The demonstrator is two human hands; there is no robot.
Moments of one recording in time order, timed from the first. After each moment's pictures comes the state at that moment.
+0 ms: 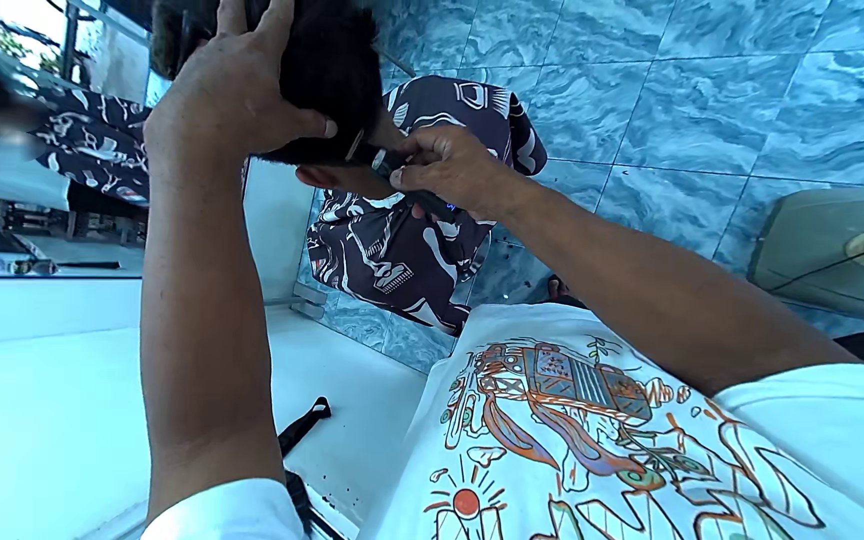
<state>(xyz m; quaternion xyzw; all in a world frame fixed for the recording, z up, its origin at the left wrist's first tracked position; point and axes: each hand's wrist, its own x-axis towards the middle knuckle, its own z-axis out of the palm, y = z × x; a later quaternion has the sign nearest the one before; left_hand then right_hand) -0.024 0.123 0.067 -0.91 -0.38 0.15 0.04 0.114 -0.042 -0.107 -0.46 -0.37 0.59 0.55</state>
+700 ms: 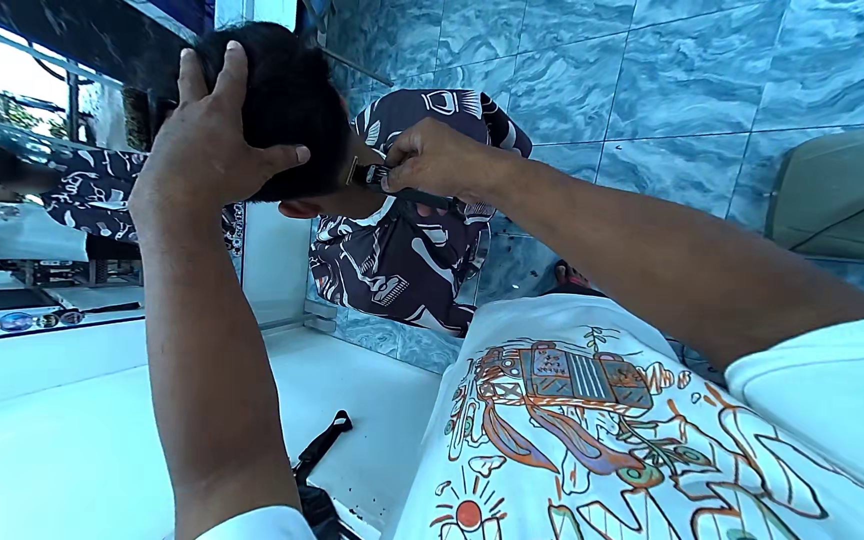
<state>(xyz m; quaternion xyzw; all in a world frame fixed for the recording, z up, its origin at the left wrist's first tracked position) -0.021 0.118 0.068 -0.90 -0.41 0.15 0.04 0.145 -0.032 -0.100 -0.56 -0.40 0.57 0.44</state>
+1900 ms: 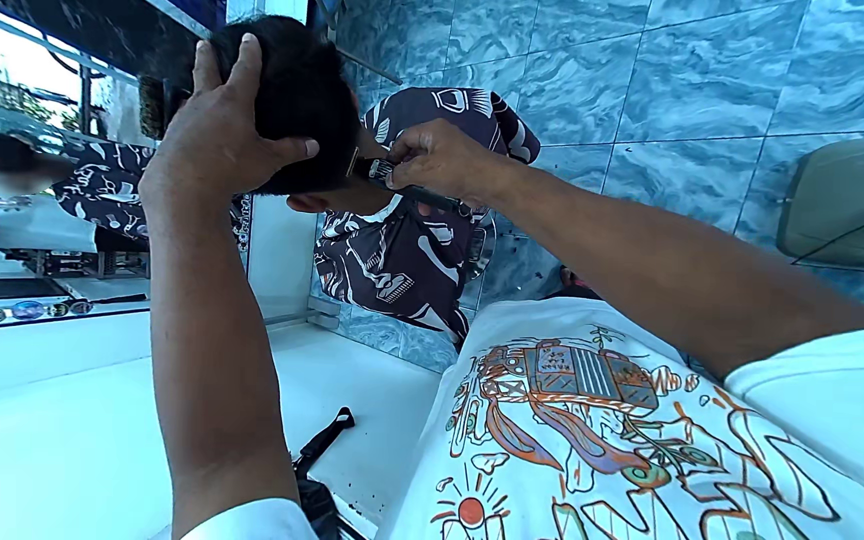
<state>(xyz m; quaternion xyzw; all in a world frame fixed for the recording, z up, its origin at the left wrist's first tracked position) -0.019 0.120 0.069 -0.90 -0.40 0.16 0.05 0.138 -0.032 -0.107 -0.54 -0.38 0.57 0.49</state>
